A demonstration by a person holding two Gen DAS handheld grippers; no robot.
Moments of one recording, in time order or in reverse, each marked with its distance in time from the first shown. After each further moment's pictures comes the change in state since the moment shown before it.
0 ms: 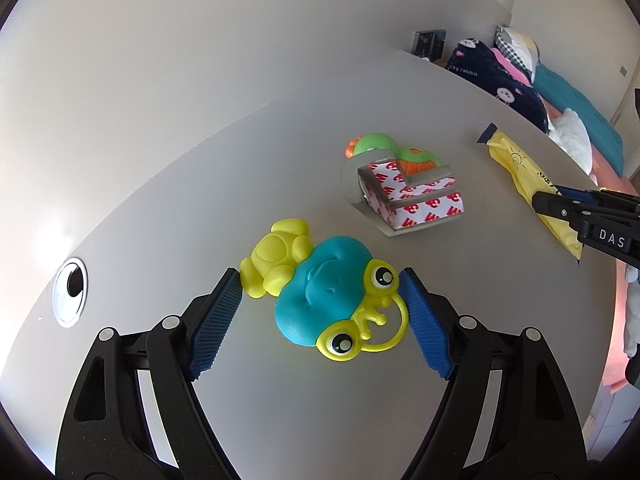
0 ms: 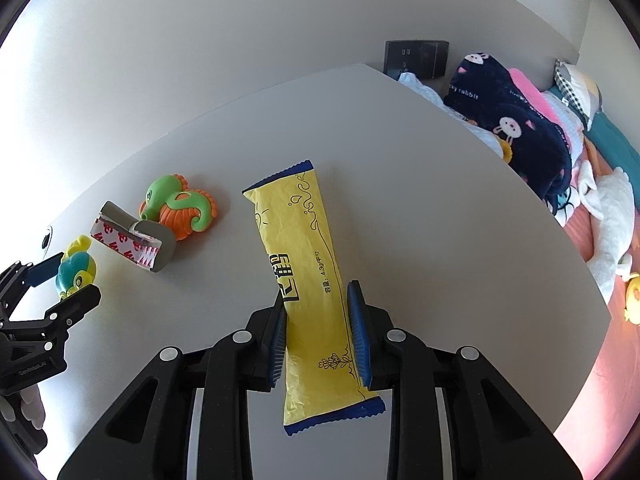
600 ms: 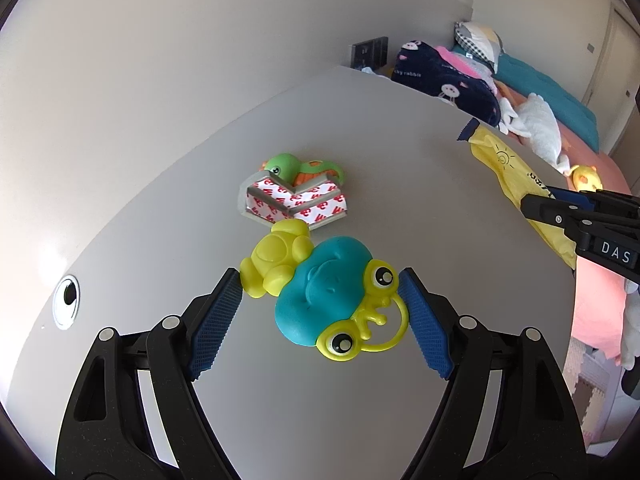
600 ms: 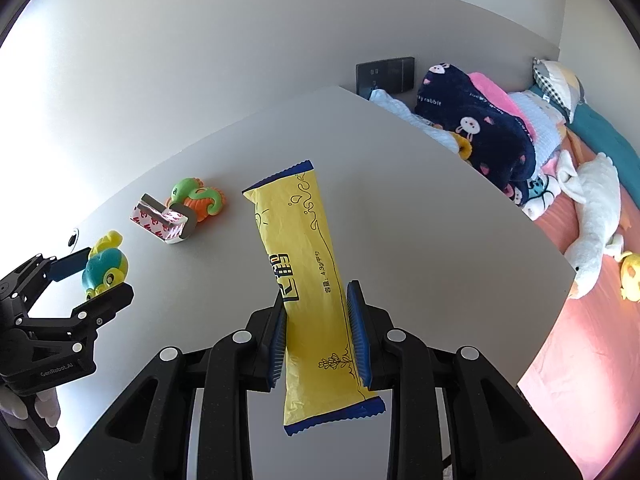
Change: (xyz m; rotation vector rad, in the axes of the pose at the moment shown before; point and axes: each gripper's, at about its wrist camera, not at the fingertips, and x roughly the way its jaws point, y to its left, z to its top) left arm -0.036 -0.067 -0.003 0.104 -0.051 -0.052; right arm -0.068 -0.024 -0.035 0.053 -0.078 0.012
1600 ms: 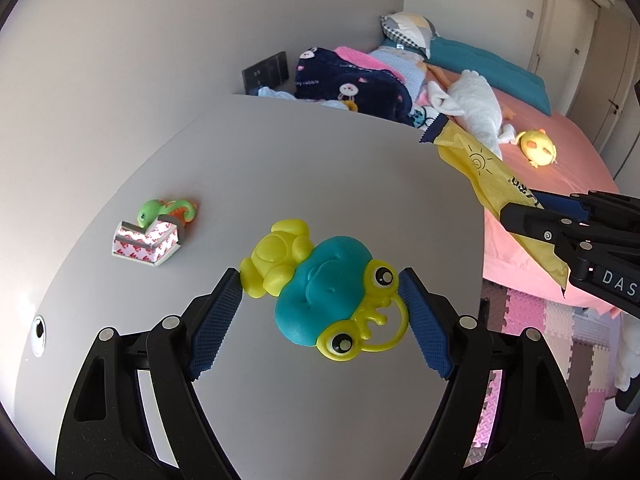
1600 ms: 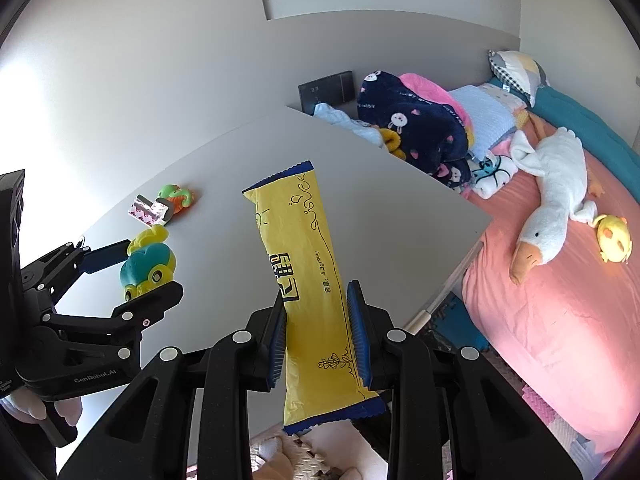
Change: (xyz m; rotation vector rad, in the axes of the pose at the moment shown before) left arm -0.026 -0.132 0.001 0.183 -0.045 -0.108; right arm -0.085 -0.073 -0.064 0.101 -0.085 -0.032
